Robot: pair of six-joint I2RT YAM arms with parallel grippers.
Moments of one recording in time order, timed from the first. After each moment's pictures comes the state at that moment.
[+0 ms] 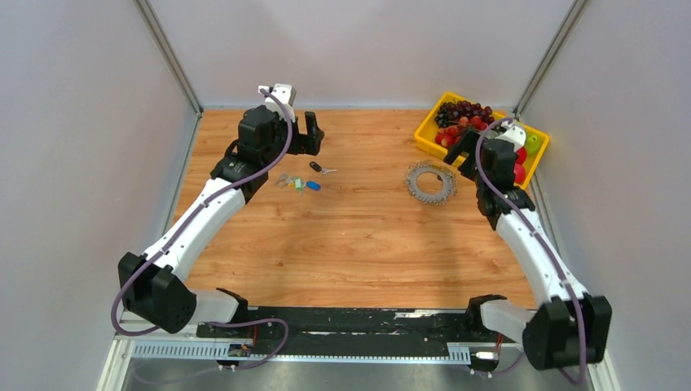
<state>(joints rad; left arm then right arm) -0.43 1.33 1.23 -0.17 -0.03 -0.19 0.16 1.07 0.91 -0.15 0.27 0.50</state>
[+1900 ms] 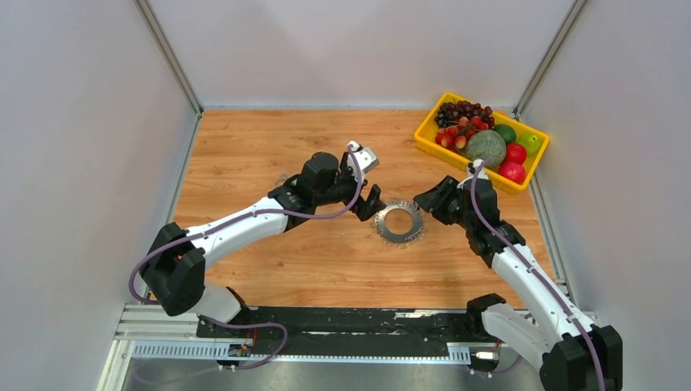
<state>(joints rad) -0.78 1.47 1.03 0.04 0.31 -0.01 0.30 0.92 0.62 -0.19 -0.13 0.85</state>
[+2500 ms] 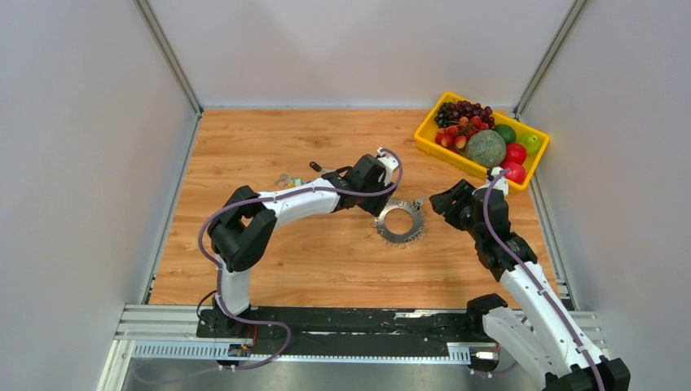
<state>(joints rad) -0.85 1.90 1.37 -0.27 -0.06 -0.13 0.29 0.75 0.59 -0.30 0.07 0.81</state>
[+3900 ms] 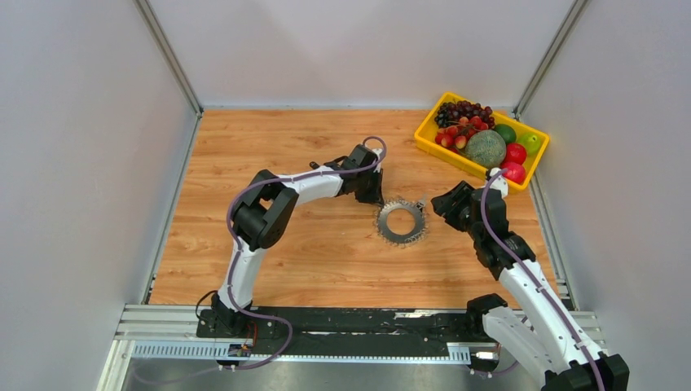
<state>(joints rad) -0.72 2.17 1.52 -0.23 0.25 -0.54 0.28 0.77 0.59 -0.32 0.10 0.79</state>
